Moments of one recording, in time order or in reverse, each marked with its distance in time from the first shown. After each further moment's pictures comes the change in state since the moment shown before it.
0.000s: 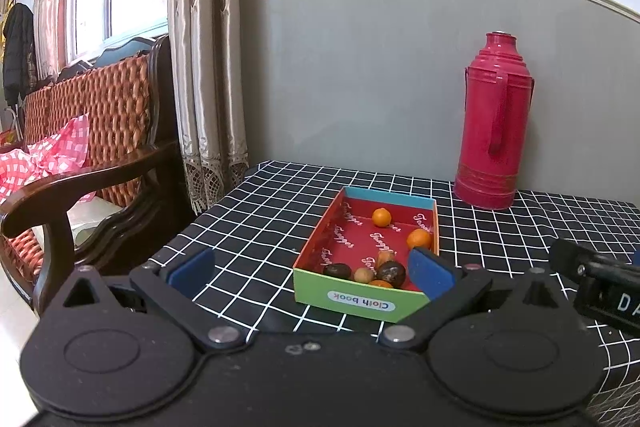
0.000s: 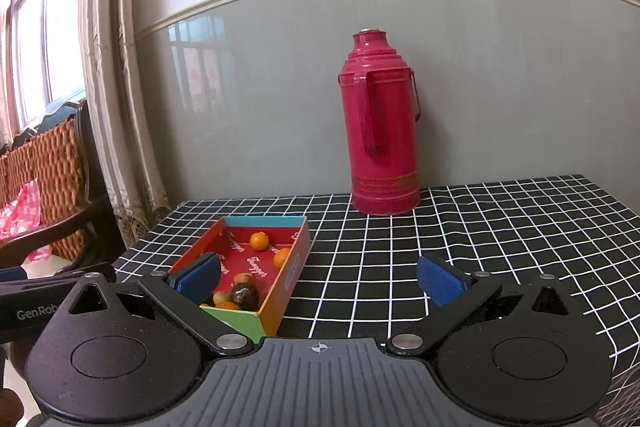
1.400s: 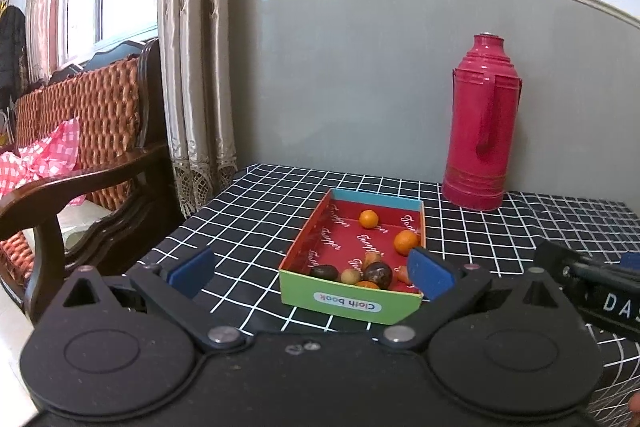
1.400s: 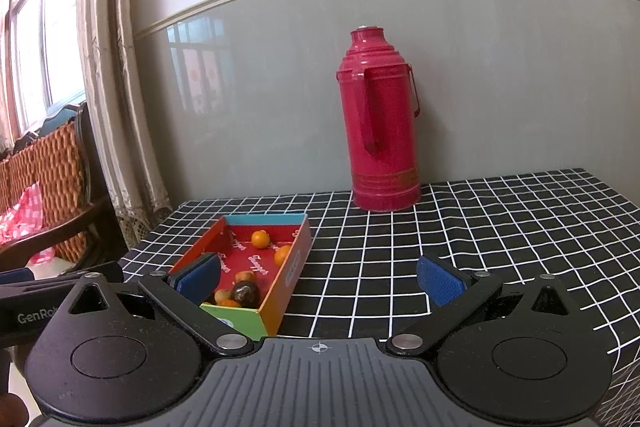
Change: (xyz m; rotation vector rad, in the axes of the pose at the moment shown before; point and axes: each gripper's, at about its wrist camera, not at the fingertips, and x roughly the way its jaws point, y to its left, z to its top) left arm 0.002 -0.012 -0.001 0.010 -0.012 -0.018; right arm -0.001 -0.005 -0.003 0.021 0.005 0.006
